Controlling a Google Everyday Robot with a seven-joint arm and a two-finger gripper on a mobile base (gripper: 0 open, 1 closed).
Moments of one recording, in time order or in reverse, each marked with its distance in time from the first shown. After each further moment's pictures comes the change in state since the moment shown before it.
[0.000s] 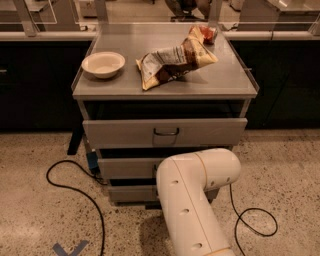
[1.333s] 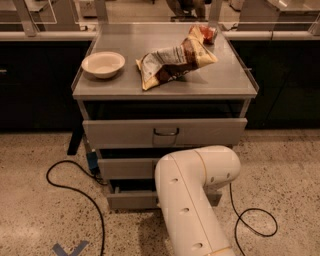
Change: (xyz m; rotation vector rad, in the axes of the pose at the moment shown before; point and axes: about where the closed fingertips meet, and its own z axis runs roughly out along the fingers) arm 0.012 0.038 -0.019 -0.040 0.026 0.038
